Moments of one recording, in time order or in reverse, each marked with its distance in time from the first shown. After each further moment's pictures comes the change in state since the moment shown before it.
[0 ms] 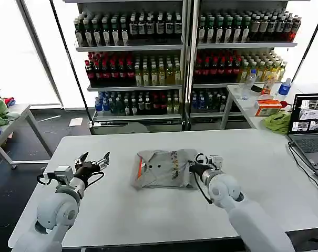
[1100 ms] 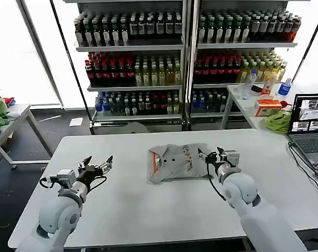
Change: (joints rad) left arm 0.029 -0.010 0.006 -0.014 -0.008 0.004 0.000; right arm -0.133 -0.022 0.164 0.190 -0.208 -0.004 -0.007
